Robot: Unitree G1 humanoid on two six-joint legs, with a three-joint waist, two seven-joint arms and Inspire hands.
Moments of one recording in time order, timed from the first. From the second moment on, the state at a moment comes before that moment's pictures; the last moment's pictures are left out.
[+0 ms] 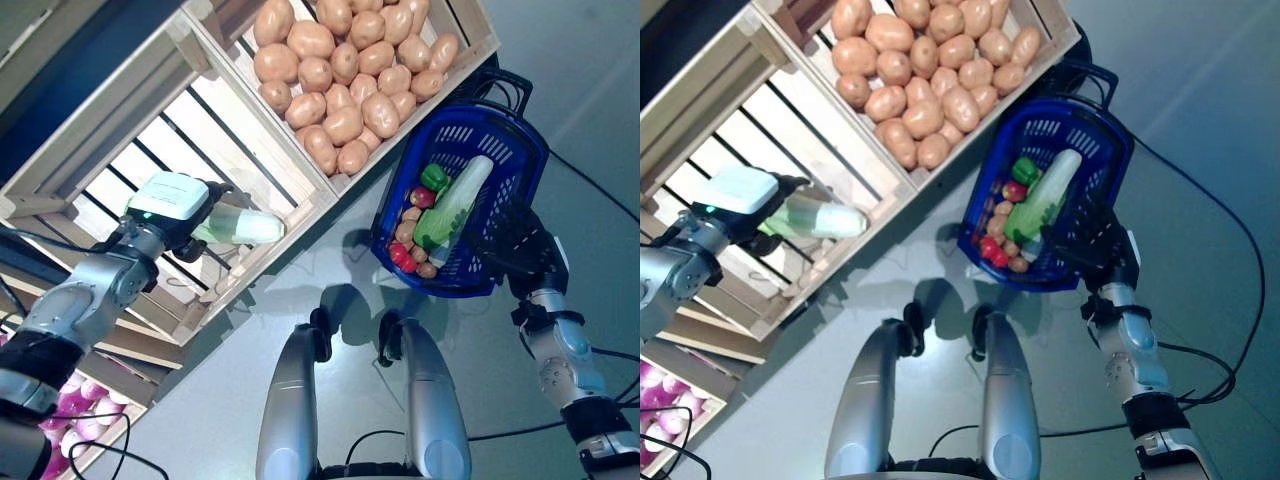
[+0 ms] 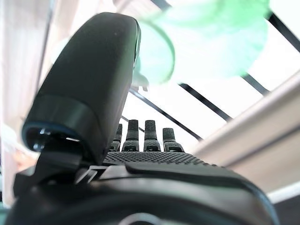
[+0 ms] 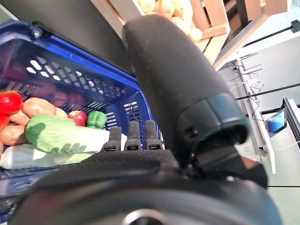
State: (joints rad) left arm -0.44 1.14 -0.38 0.31 0.60 -0.08 0.14; right arm -0.22 -0.58 0.12 0.41 0.91 -0.31 0.03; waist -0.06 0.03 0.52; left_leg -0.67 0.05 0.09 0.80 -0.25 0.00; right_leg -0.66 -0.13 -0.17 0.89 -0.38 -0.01
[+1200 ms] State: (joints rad) left arm -0.42 0.90 -0.46 0.40 0.50 0.05 0.20; right arm -0.21 -0.54 0.09 0.39 0.87 -0.31 0.03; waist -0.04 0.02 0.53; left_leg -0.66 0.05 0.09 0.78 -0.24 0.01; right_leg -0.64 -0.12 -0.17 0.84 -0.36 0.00
